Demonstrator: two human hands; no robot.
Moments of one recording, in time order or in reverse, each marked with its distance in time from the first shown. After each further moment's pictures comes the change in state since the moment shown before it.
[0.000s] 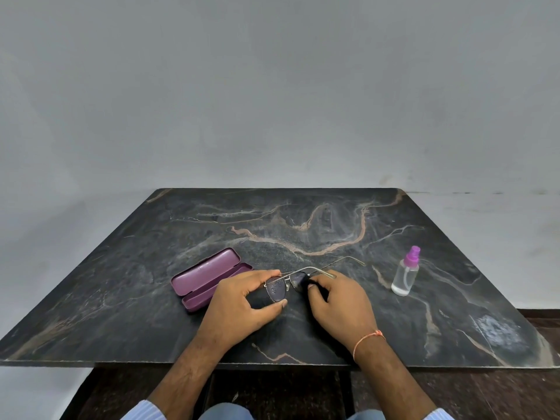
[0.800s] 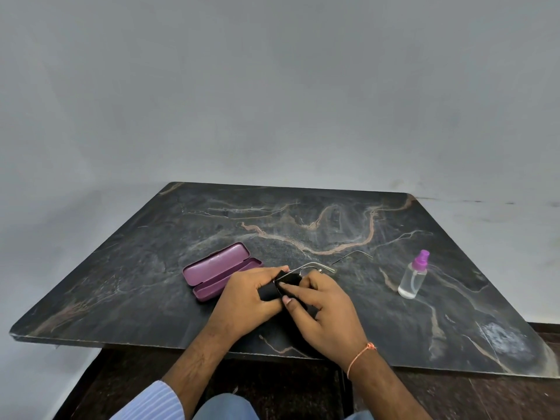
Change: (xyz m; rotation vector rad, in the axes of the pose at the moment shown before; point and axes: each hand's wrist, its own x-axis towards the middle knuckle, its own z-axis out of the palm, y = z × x) left_hand 0.002 -0.001 -0.001 -0.058 -0.050 -0.019; right_hand -0.027 -0.033 0.007 0.228 0.051 -0.323
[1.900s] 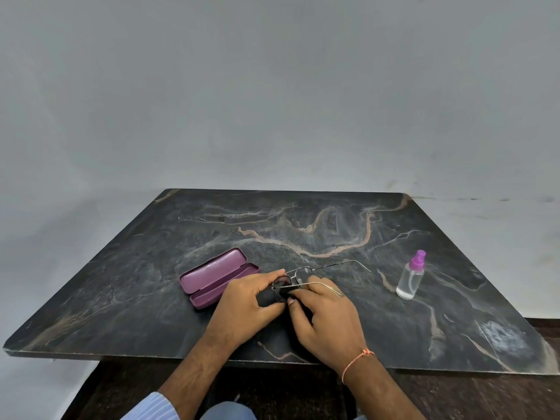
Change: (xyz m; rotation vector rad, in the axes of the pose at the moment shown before) left_hand -0.001 -0.006 0.005 0.081 0.035 0.019; right_hand -0.003 -0.007 0.000 -0.219 0.075 -0.007
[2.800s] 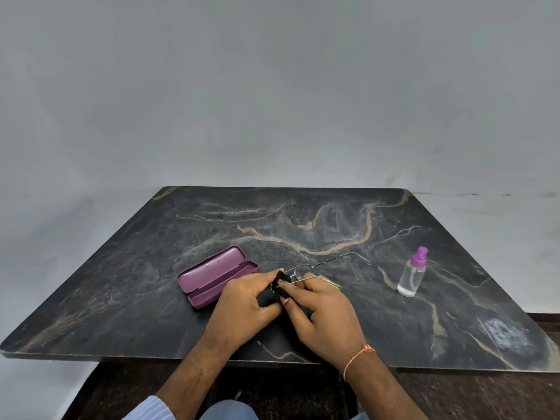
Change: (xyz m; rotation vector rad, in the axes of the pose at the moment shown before) left_hand -0.002 0.001 0.000 0.012 0.001 0.044; right_hand 0.004 0.005 0.005 0.108 -0.034 -0.028
